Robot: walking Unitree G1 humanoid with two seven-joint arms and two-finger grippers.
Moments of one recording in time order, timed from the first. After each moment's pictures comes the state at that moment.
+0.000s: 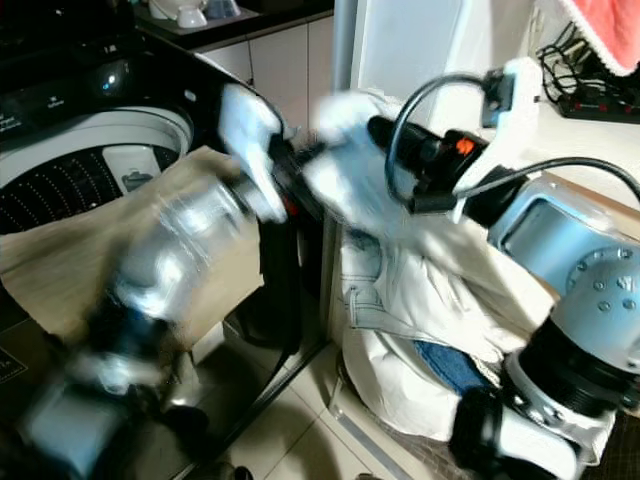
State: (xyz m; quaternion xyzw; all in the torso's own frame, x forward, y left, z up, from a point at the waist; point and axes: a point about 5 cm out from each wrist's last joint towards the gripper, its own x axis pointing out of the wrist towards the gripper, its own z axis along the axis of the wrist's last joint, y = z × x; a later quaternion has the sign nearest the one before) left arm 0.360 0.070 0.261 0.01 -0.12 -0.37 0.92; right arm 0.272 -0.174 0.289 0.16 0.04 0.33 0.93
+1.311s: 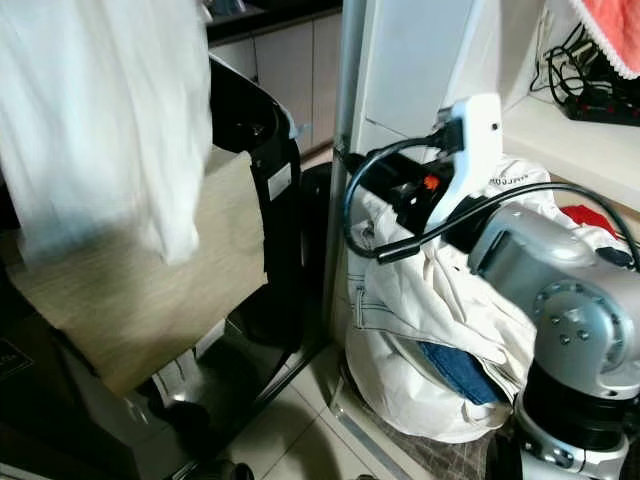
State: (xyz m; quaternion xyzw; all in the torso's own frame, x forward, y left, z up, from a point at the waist) left arm 0.379 0.226 0.460 0.49 -0.33 0.21 0.78; right arm 0.267 -0.159 0.264 0.07 0.05 0.33 0.94
